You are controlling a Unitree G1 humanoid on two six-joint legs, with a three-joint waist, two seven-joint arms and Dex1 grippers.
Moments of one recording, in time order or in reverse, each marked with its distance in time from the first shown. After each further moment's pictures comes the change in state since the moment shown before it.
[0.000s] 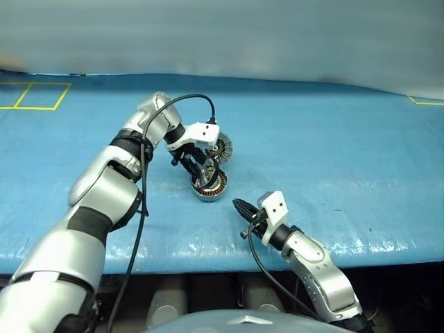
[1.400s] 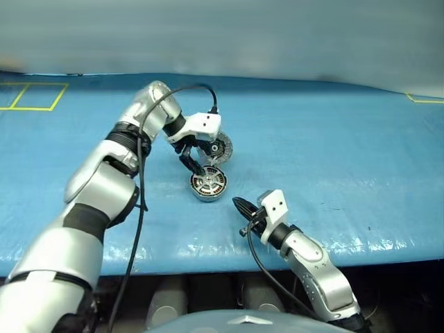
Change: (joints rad) left arm -0.003 0.105 0.039 -0.169 -0.146 0.017 0.000; right arm -0.011 0.014 -0.001 -0.004 0.003 0.011 -0.010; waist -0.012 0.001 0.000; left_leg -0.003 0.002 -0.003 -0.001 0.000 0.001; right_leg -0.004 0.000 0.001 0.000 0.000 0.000
